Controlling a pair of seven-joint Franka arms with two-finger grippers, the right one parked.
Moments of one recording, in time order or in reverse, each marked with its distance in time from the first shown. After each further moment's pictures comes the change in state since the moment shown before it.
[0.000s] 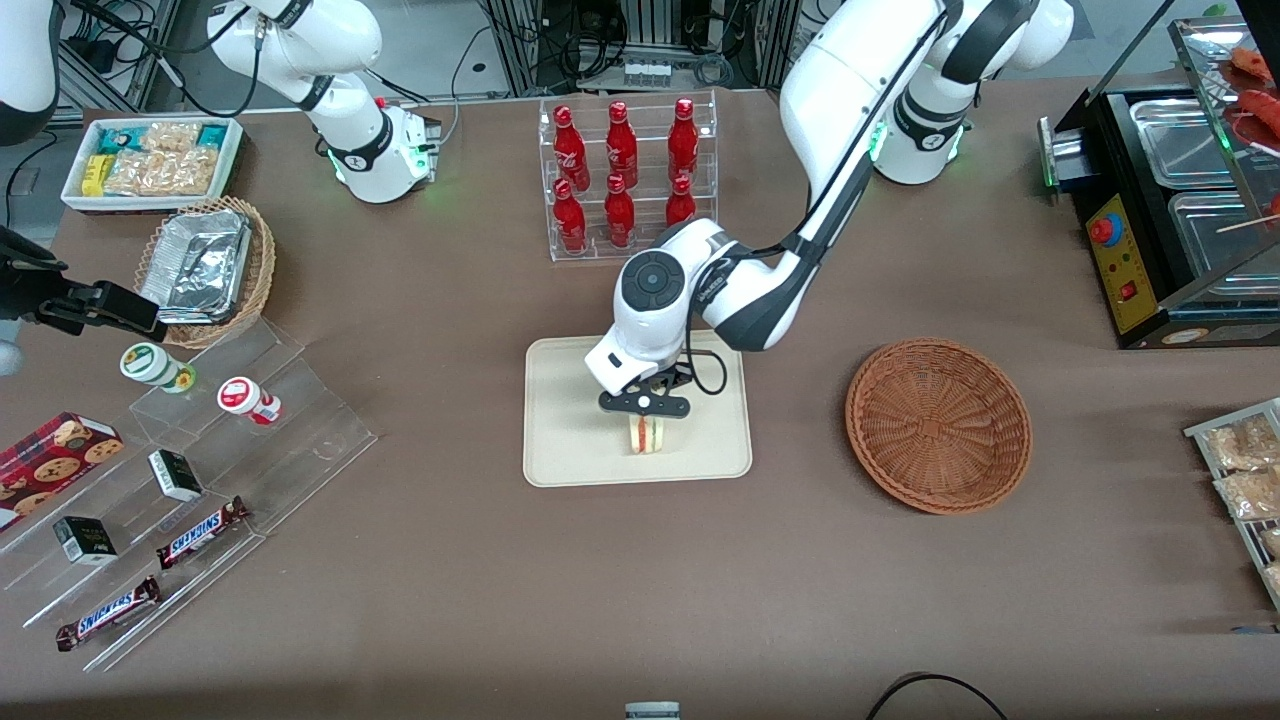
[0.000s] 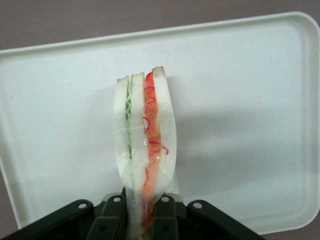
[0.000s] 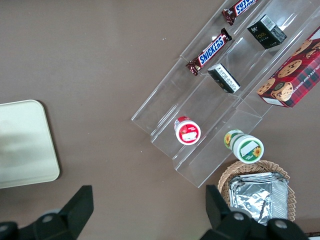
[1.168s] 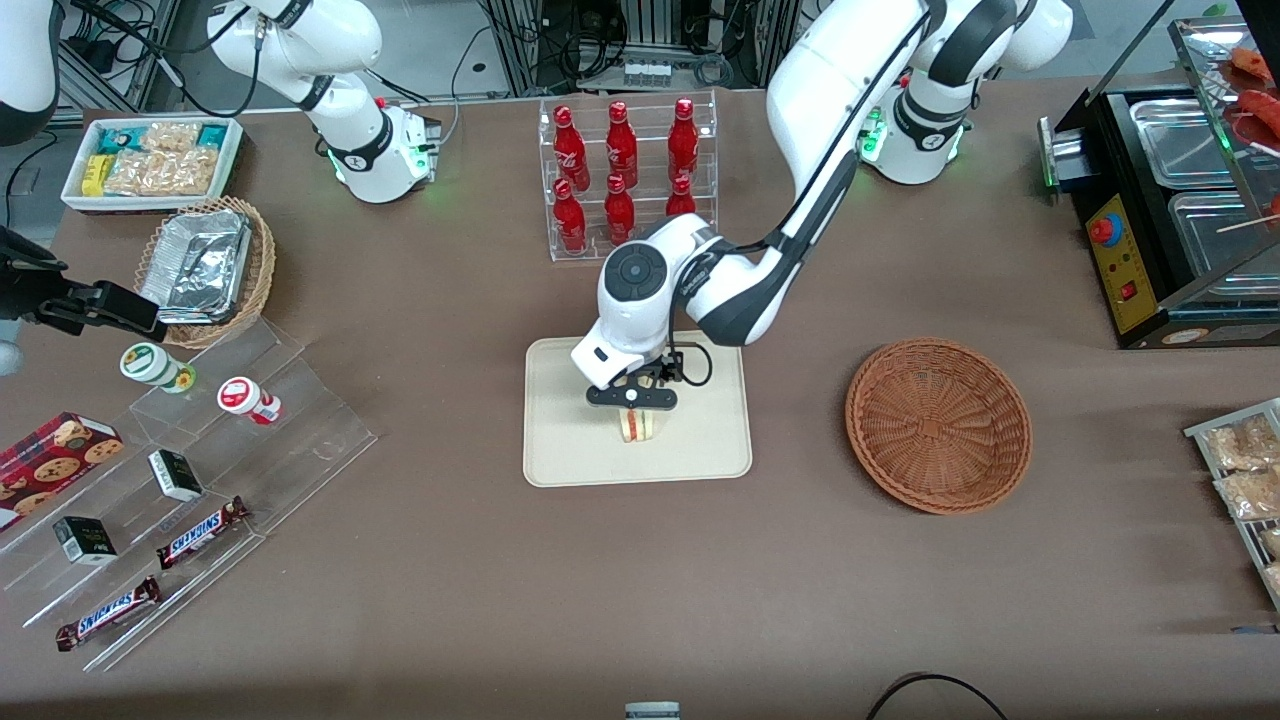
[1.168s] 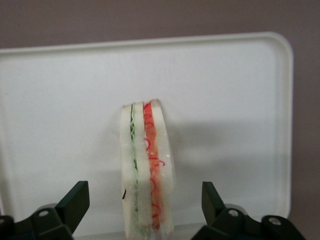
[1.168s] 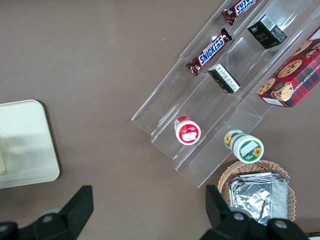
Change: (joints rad) arm -0.028 -0.028 0.022 0.038 0.000 -0.003 -0.095
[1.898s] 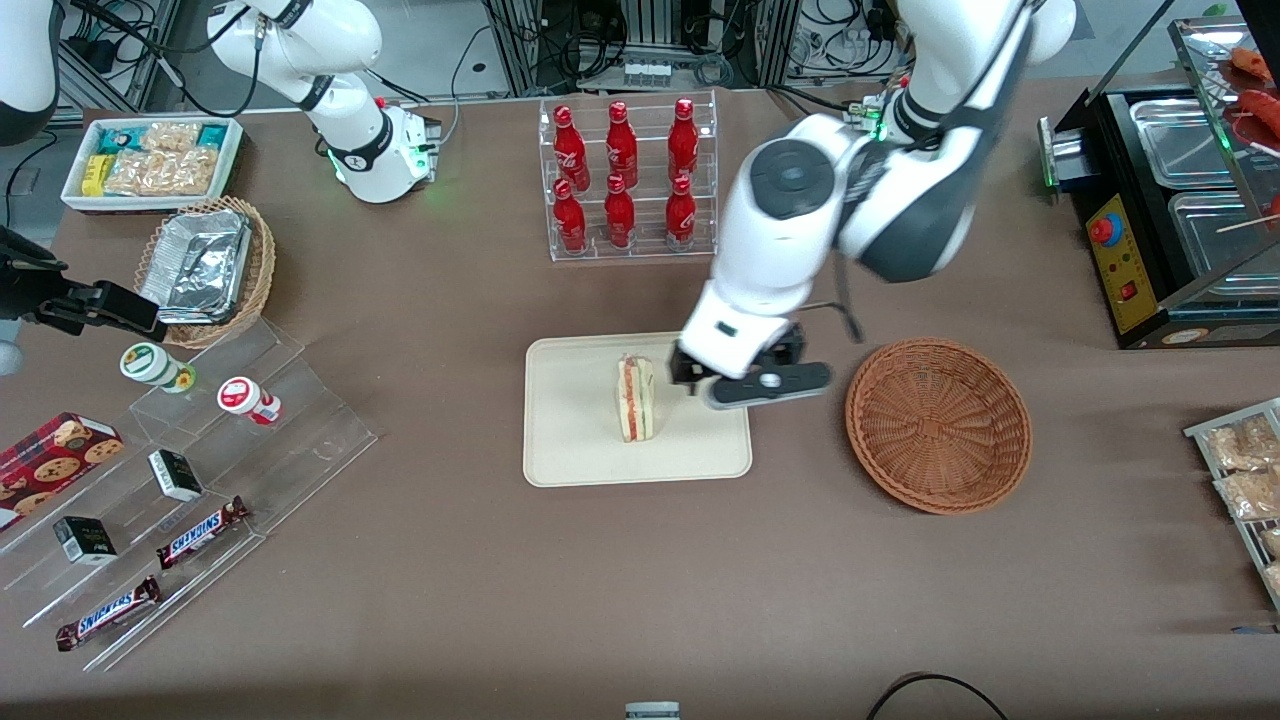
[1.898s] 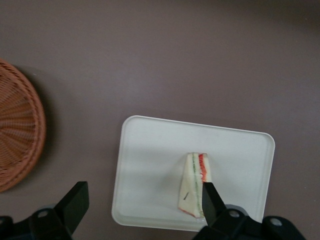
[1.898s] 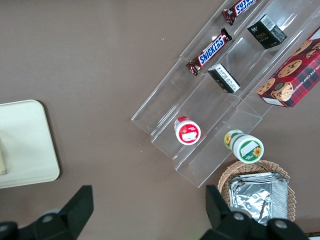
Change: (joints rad) arm 0.195 -0.335 0.039 -0.015 0.000 -0.278 0.024
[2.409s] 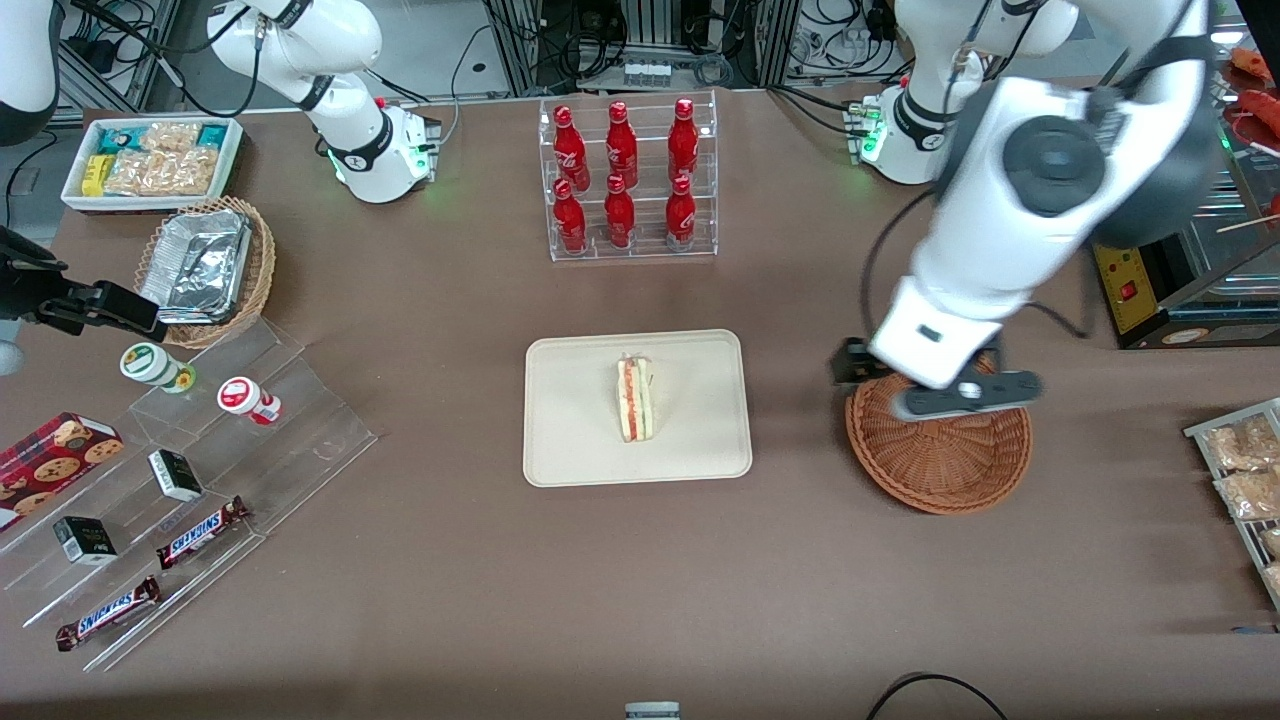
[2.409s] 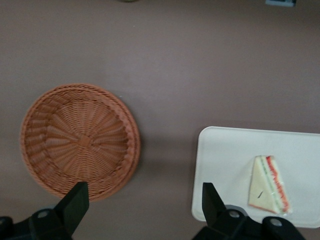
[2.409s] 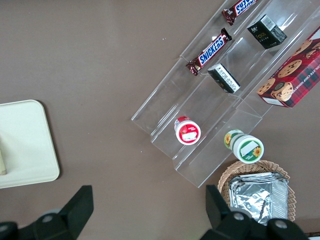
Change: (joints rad) arm 0.243 -0.144 0.004 -0.058 -0.015 -0.164 0.342
